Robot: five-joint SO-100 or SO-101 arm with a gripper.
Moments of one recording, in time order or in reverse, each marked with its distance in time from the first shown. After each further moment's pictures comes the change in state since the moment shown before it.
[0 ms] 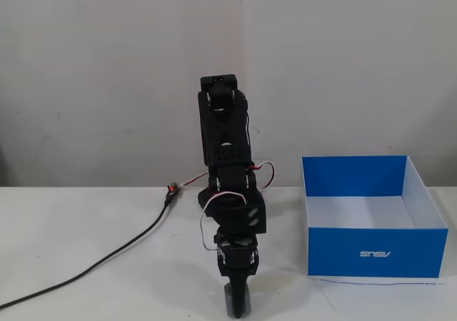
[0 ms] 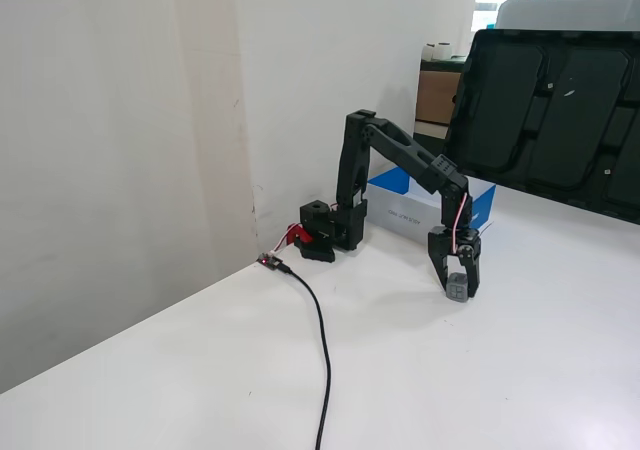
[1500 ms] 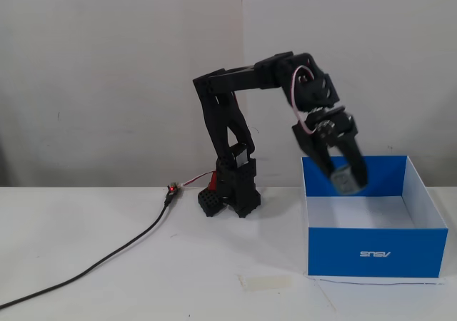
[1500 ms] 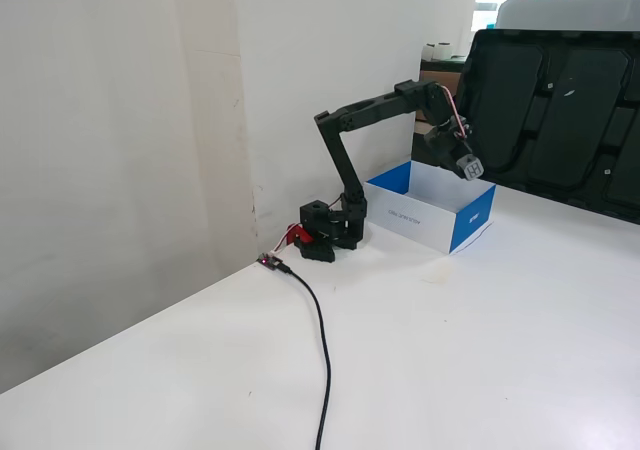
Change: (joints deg) arm -43.6 29.2 -15.8 21.4 0.1
